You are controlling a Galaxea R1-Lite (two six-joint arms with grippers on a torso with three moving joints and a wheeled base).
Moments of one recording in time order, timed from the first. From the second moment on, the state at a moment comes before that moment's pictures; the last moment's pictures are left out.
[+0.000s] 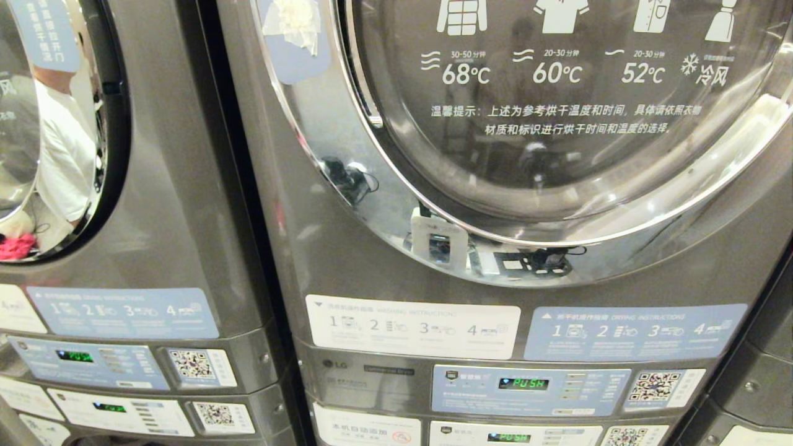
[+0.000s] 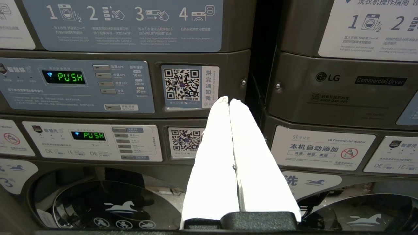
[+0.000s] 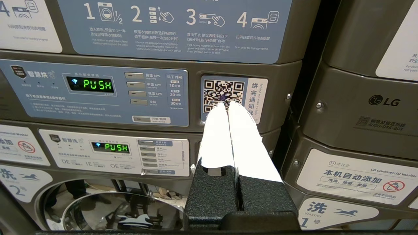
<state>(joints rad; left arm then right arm) 0.00 0.00 0.00 -0.01 0.00 0.00 0.00 0.00 0.00 0.00 0.00 -0.04</state>
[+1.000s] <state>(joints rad) 0.00 0.00 0.00 -0.01 0.00 0.00 0.09 0.44 -0.69 0.21 0.64 -0.11</state>
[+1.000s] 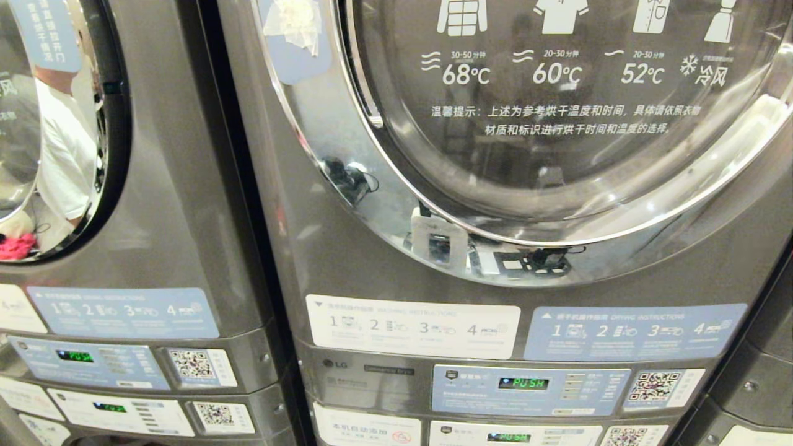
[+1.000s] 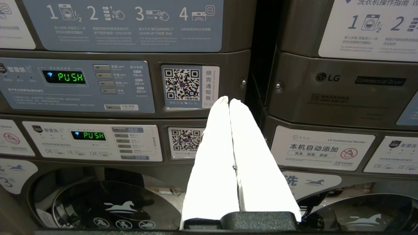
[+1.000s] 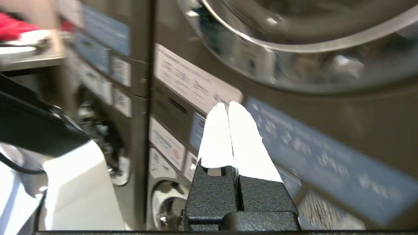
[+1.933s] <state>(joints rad) 0.00 0.00 0.00 -0.01 0.00 0.00 0.77 1.31 -1.15 -0.33 0.20 0.00</state>
